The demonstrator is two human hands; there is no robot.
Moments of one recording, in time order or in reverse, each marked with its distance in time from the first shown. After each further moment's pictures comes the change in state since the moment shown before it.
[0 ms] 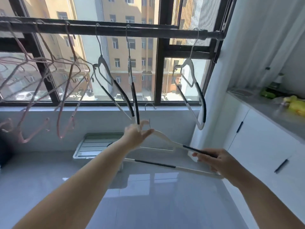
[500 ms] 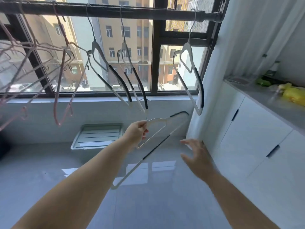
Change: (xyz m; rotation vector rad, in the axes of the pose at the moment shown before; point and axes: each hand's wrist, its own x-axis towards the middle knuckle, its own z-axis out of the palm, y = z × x) left_hand -0.001 -0.012 0.040 -0.607 0.033 -0.172; right_hand 0.003 0.041 0.059 -0.525 0.252 -0.161
